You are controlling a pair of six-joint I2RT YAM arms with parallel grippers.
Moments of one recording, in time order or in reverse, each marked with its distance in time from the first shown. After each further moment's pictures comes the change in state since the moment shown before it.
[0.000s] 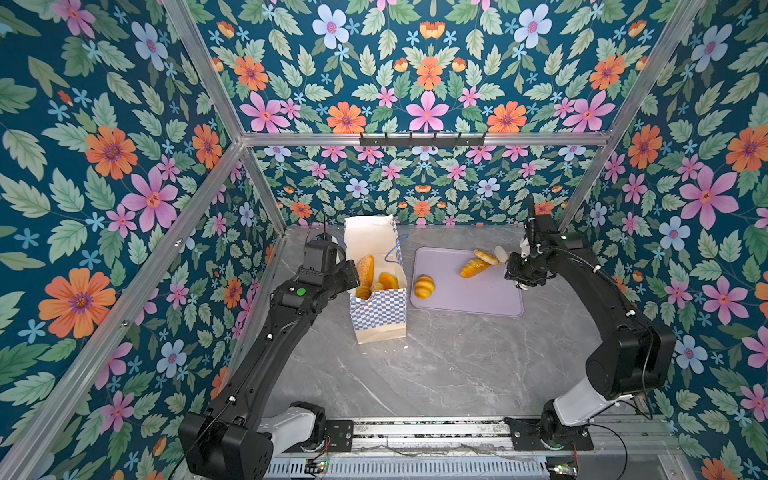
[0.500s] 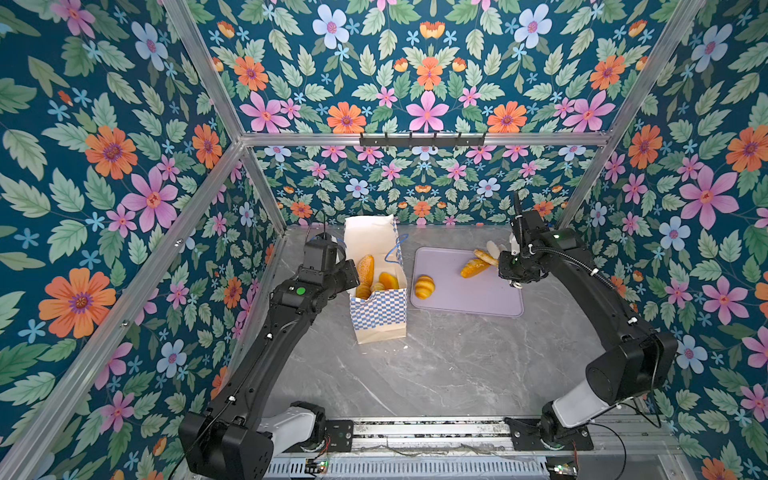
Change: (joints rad) left arm 0.000 0.003 0.010 -0.011 -0.004 0.000; right arm 0.152 0.023 0.132 -0.110 0.162 -0.047
